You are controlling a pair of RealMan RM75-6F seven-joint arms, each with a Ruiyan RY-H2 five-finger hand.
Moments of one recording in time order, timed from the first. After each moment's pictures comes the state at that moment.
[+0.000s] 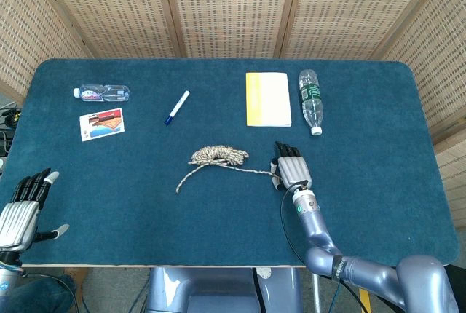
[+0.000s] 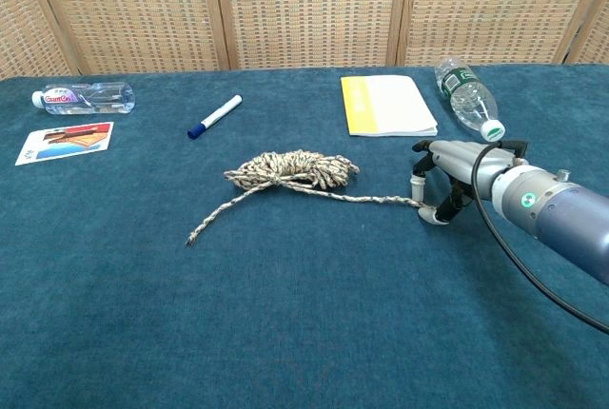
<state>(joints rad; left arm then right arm) -0.10 -1.15 -0.01 -1.66 1.46 1.40 0.05 0.74 -1.83 0.24 -1.16 -0.86 0.95 -0.45</state>
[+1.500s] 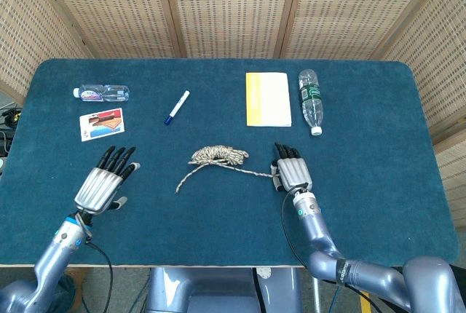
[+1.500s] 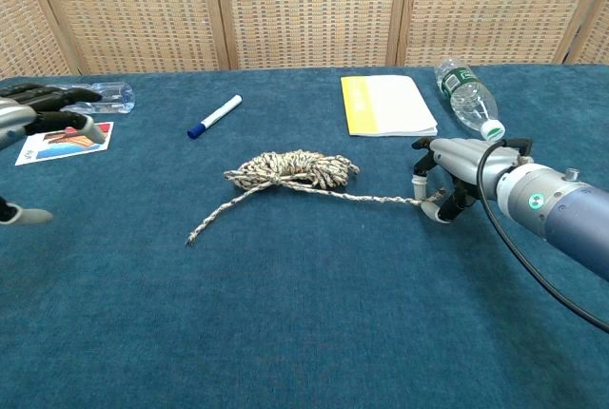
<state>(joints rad) -0.41 -1.40 -0.10 -1.50 1.52 1.14 0.38 0.72 -1.80 0.24 -1.24 -0.88 0.98 -0.50</state>
